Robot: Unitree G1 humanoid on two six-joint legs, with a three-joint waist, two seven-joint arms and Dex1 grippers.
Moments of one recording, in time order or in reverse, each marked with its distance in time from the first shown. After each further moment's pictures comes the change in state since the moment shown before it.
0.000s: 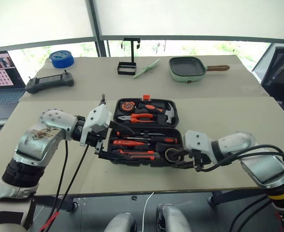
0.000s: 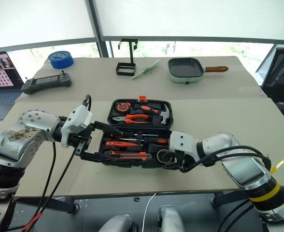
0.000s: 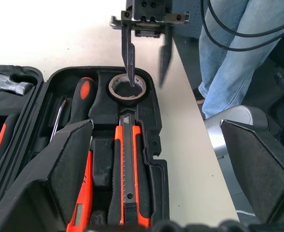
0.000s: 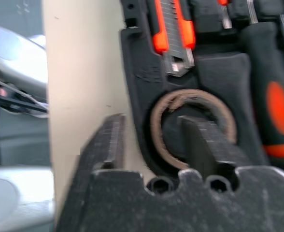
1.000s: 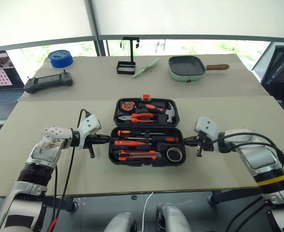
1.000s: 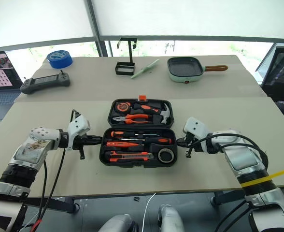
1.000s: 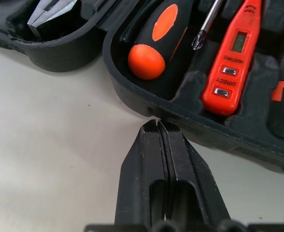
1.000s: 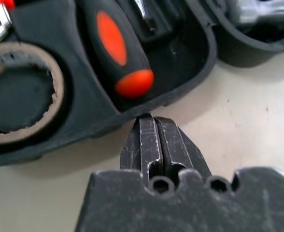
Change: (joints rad) left arm 0.064 -0.109 -0.007 0.507 0.325 -0.263 0.180; right arm -0.054 0.108 -0.064 0.483 -0.165 -0.307 -0.108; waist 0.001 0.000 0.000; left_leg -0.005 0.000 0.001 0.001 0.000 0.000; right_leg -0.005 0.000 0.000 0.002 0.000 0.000
